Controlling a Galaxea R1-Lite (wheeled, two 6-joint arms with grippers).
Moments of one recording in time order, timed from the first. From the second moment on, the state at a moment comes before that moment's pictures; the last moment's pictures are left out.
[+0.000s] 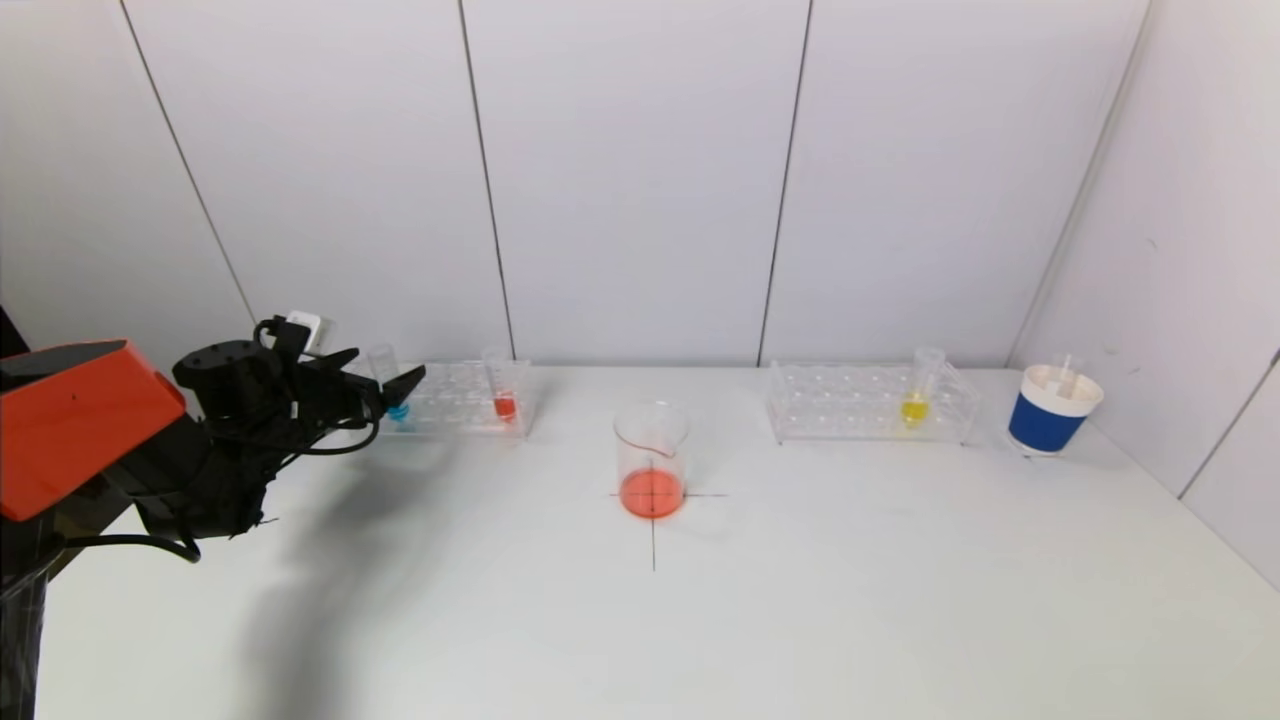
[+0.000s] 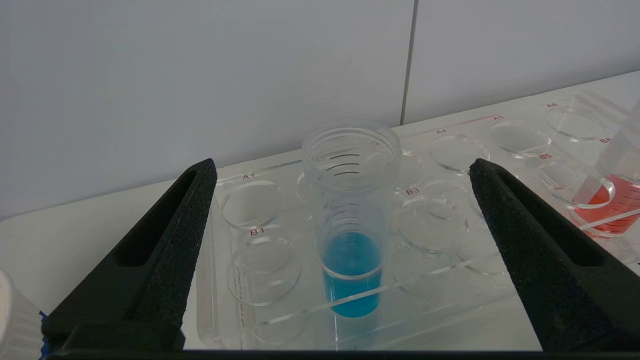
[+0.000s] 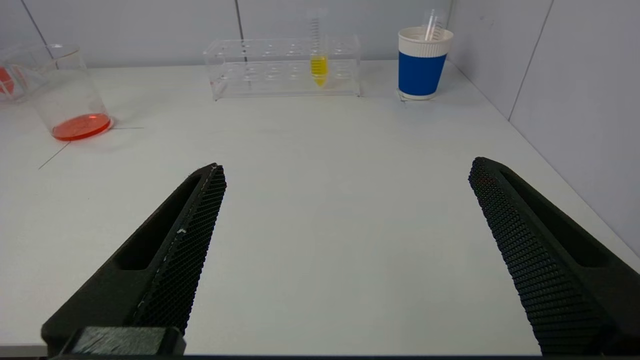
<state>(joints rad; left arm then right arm) 0.15 2.35 -1.03 -1.30 -0.46 0.08 0.01 0.00 0.00 -0.01 -0.03 0.04</state>
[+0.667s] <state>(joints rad) 0.15 2.36 -1.04 -1.30 -0.46 0.08 0.01 0.00 0.00 -0.01 -0.03 0.04</state>
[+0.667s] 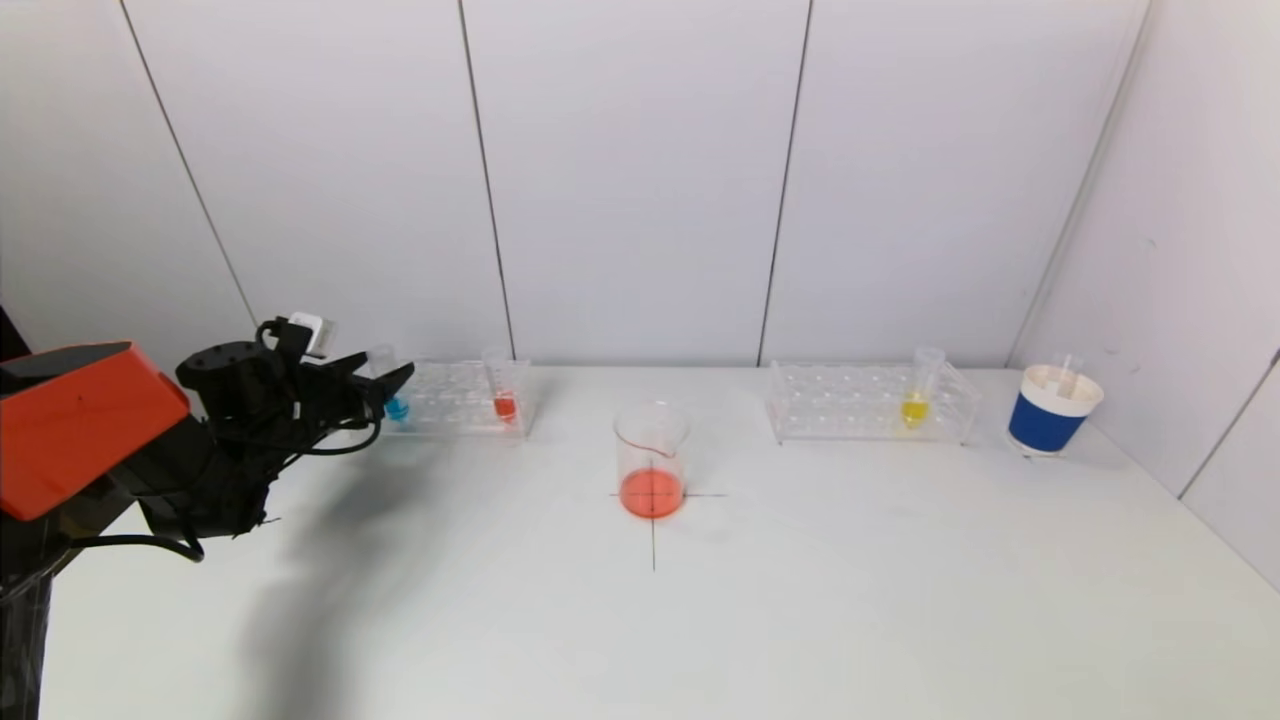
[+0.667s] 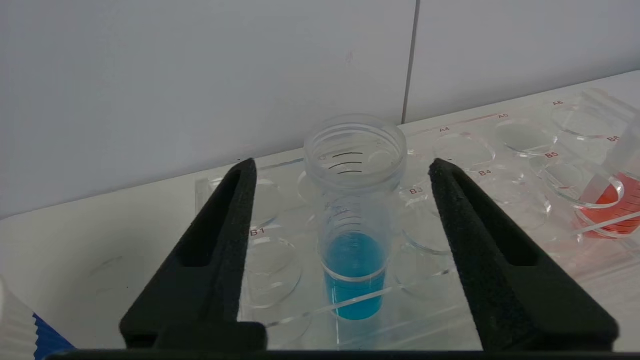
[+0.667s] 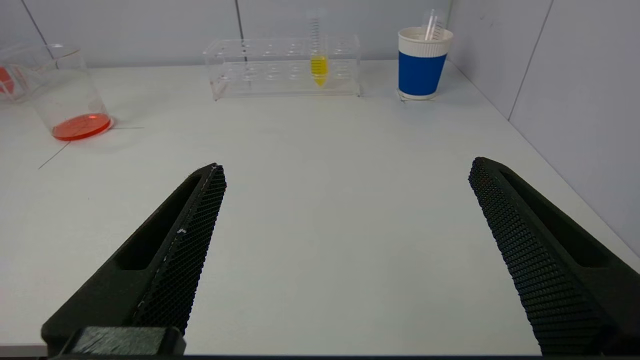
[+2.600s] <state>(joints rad) 0.15 2.25 -1.05 -1.24 -0.46 0.08 0.01 0.00 0.00 -0.01 -0.03 0.04</state>
